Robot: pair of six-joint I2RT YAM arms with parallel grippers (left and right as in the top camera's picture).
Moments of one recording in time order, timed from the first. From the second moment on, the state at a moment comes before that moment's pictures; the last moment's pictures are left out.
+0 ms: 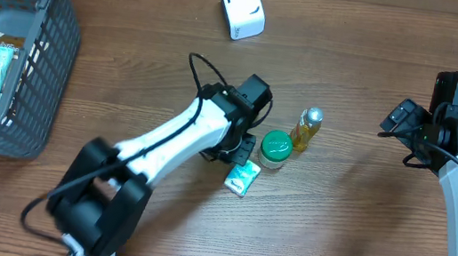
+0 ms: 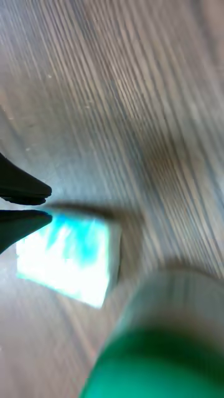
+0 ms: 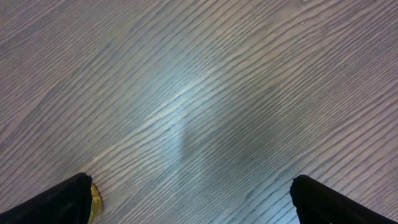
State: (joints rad) left arm -0.66 1.86 1.37 -0.97 0.06 -0.32; right arm -0.11 1.40 1.27 -1.02 0.19 0.52
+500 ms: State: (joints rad) left arm -0.96 1.89 1.37 -1.00 -0.20 -0.44; right arm -0.11 1.40 1.27 -1.02 0.19 0.51
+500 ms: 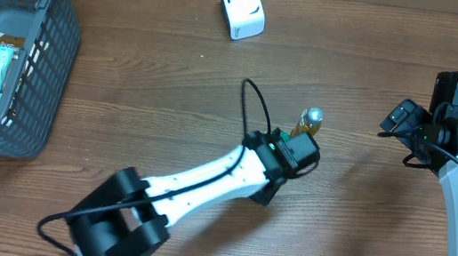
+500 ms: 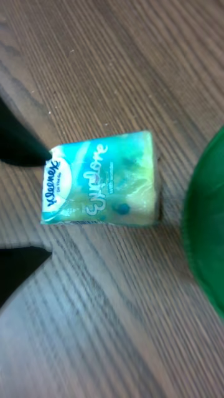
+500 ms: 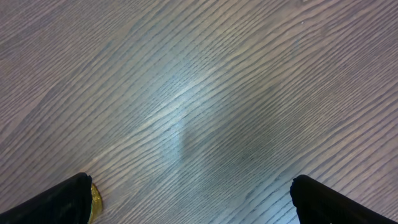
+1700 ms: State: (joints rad) left arm -1.00 1.99 1.36 -0.94 -0.28 -0.39; right arm -0.11 1.40 1.27 -1.02 0.19 0.51
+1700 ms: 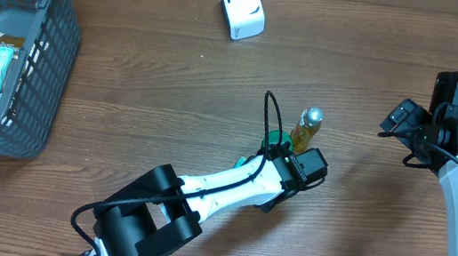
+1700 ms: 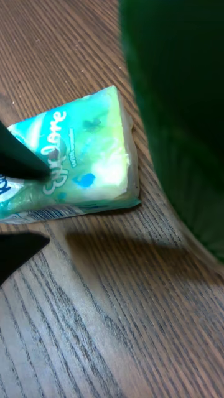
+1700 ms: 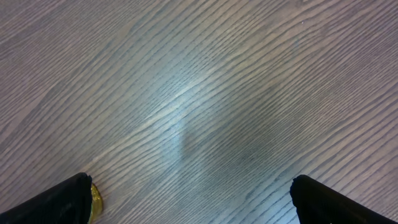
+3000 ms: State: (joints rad) left arm -0.98 2.01 1.41 -1.05 -0.43 -0.34; right arm -0.11 1.40 1.27 -1.02 0.19 0.51
